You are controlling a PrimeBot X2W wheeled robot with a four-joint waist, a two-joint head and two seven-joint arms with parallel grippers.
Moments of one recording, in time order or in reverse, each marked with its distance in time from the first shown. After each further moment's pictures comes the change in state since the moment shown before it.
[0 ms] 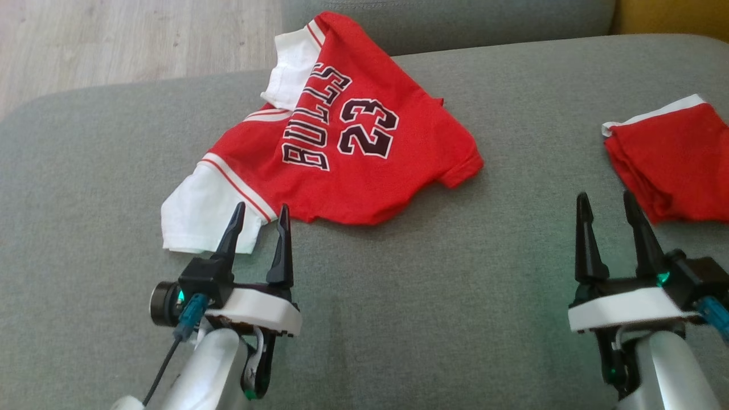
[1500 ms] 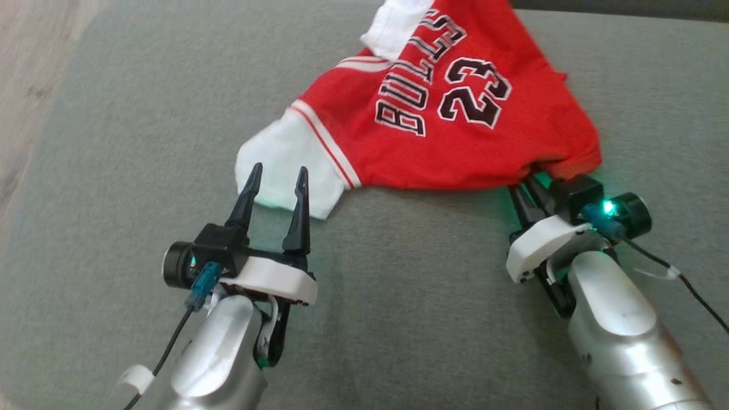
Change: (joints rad) left arm -0.097 -0.011 -0.063 -0.016 -0.022 0.011 0.000; right arm -0.417 -0.024 0.249 0.537 -0.172 0.000 0.013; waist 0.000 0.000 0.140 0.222
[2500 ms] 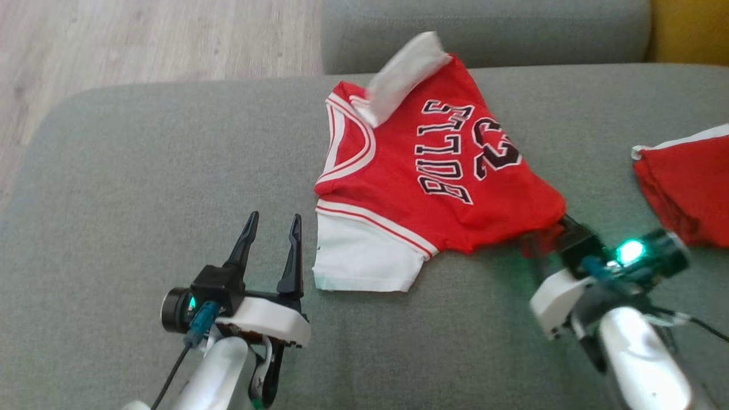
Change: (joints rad) left arm 0.114 0.001 0.034 0.022 0.021 -0.026 0.000; right arm 0.310 -0.076 -0.071 -0.471 -0.246 0.000 0.284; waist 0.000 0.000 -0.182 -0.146
